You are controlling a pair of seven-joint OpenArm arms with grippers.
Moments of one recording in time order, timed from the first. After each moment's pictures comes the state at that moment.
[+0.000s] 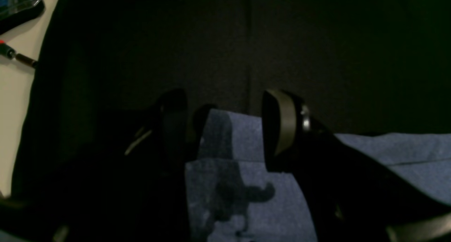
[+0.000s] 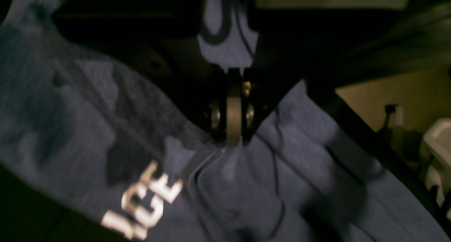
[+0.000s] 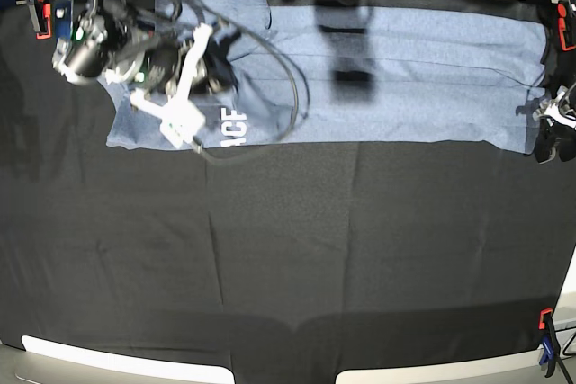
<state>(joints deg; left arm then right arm) 10.3 -23.9 -32.1 81.7 -33.7 -35.4 29.0 -17.8 15.2 6.1 115.4 38.8 36.4 -71.6</state>
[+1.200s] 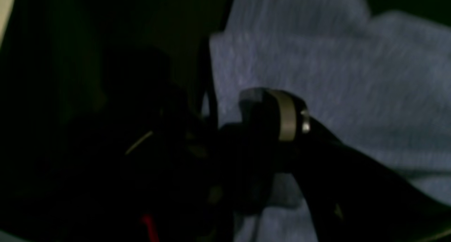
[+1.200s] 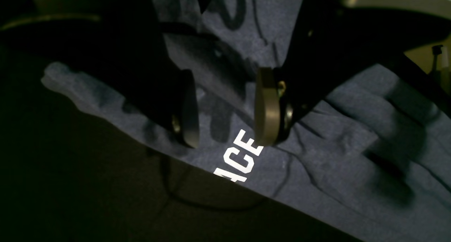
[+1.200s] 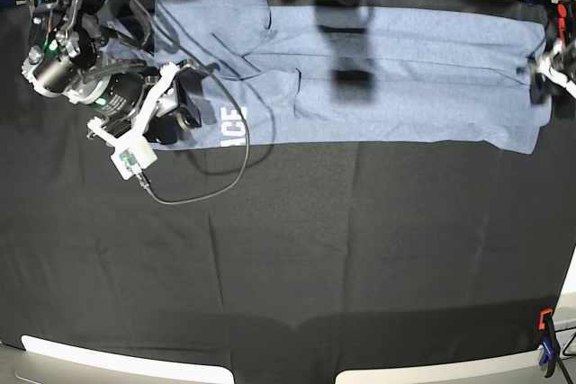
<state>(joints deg) 19.4 -24.0 -32.2 81.7 -31.5 -31.3 36.3 -13.8 15.1 14.8 115.4 34.4 36.4 -65.1</state>
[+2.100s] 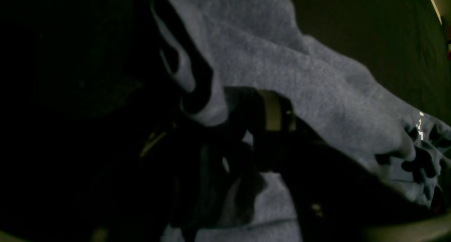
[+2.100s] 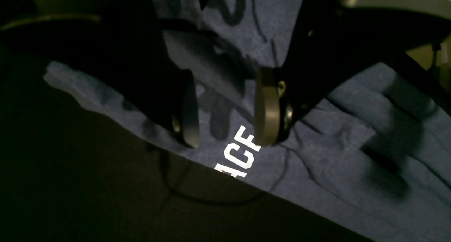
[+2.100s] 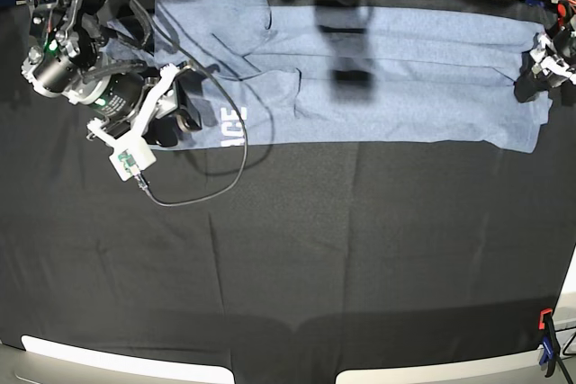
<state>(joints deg) 15.8 -24.4 -32.7 65.3 -57.1 -42.6 48.4 -13.8 15.1 14.8 115.4 34.5 36.4 -64.0</state>
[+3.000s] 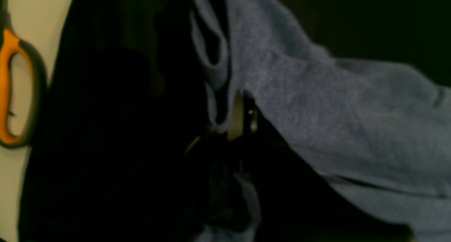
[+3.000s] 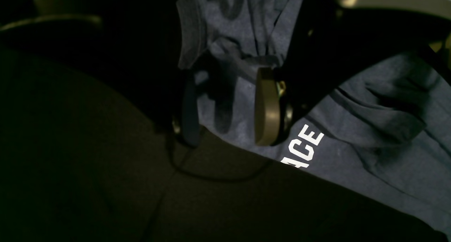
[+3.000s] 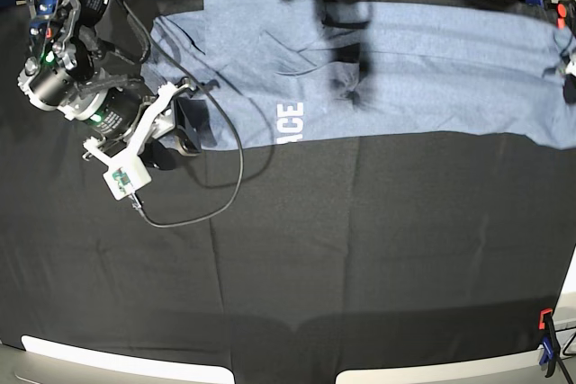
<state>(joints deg) 17.0 -25.1 -41.1 81.3 -38.2 -34.3 43.1 -10.7 15.0 14.8 115.4 33.9 36.3 -61.4</state>
